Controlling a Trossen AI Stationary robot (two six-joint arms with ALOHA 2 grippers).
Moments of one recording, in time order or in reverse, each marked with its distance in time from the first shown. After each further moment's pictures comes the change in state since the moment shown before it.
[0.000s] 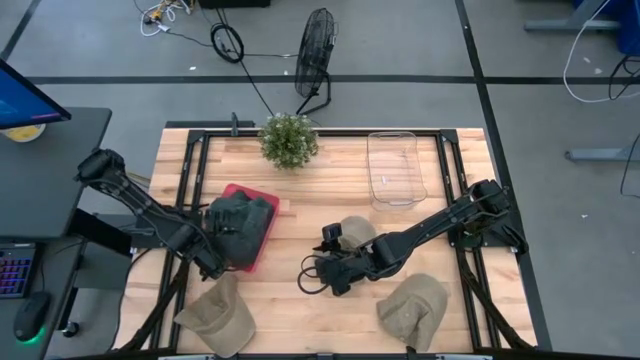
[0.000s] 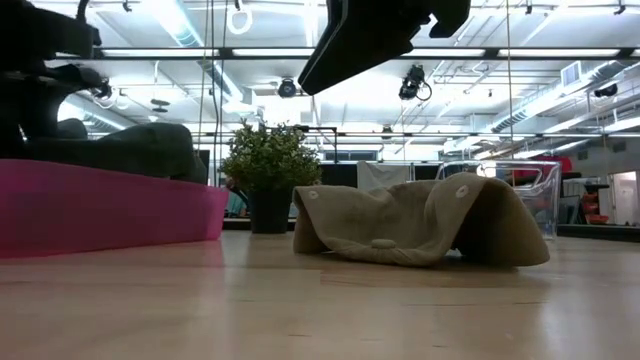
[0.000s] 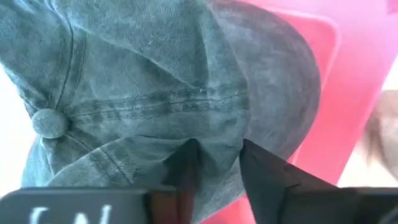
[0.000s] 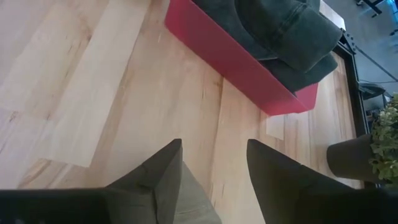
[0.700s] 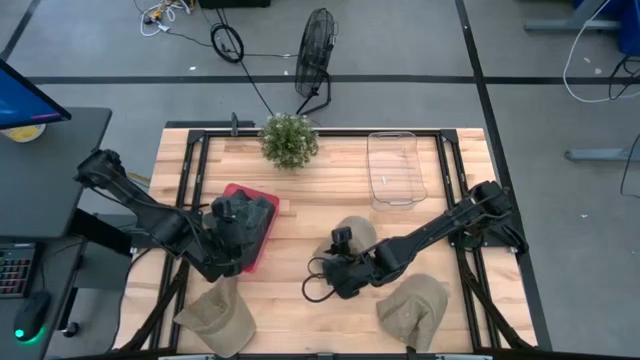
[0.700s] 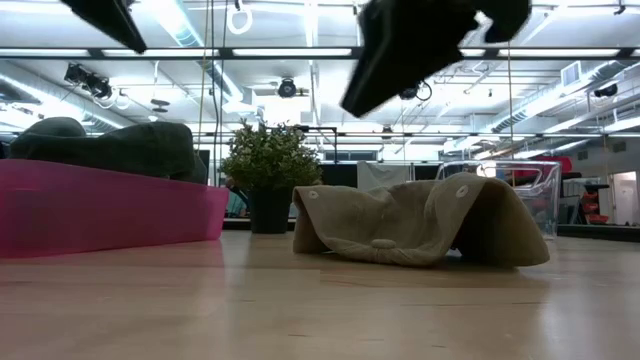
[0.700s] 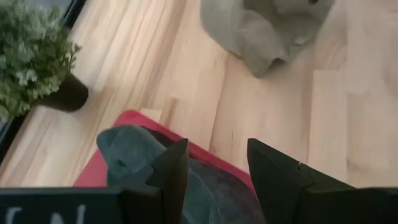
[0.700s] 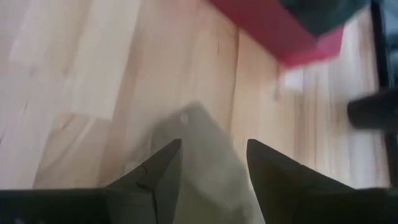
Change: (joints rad) left arm 0.018 0.001 0.274 0.118 -0.300 -0.105; right arm 0.036 -0.006 -0.001 -0.184 -0.001 0.179
